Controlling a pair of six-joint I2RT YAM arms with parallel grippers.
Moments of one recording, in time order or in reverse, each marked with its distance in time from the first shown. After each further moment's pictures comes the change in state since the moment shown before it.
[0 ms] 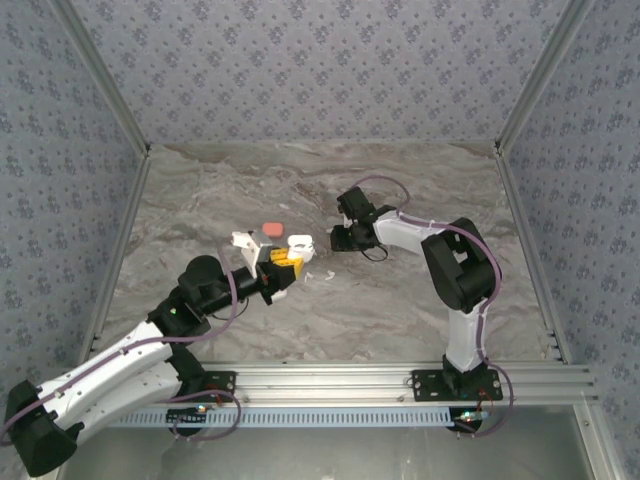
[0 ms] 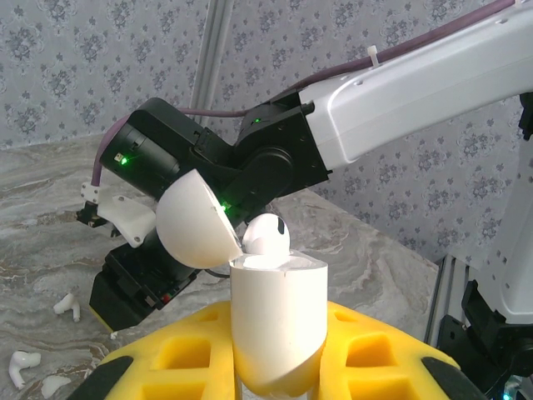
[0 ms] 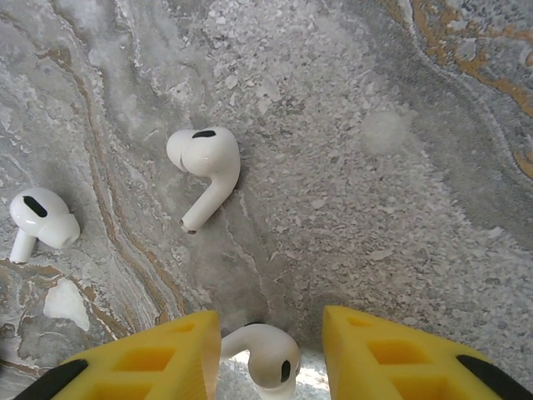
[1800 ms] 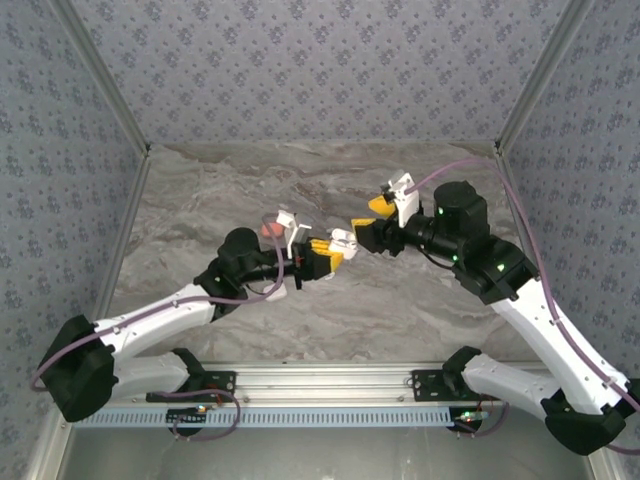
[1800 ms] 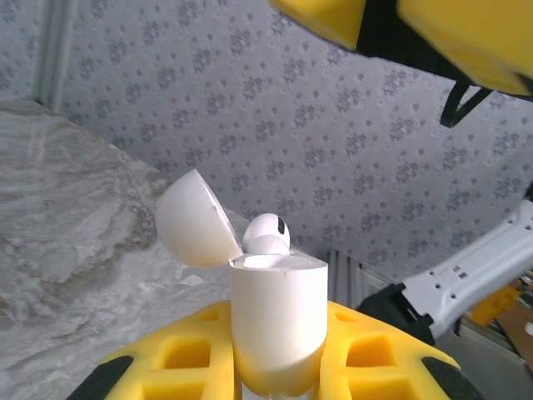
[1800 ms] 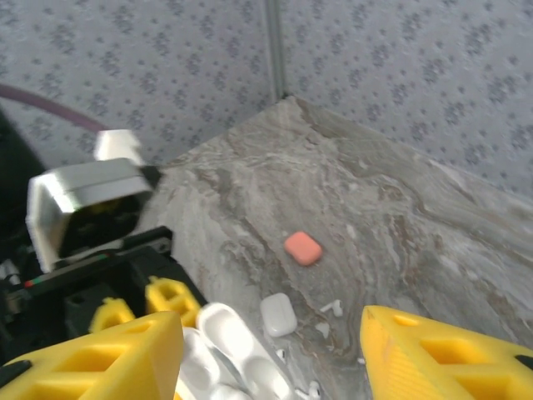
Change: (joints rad) left arm 0.000 0.421 0.132 0.364 0.308 -0.149; right arm 0.061 -0.974 -0.018 -0.190 -0.182 -0.376
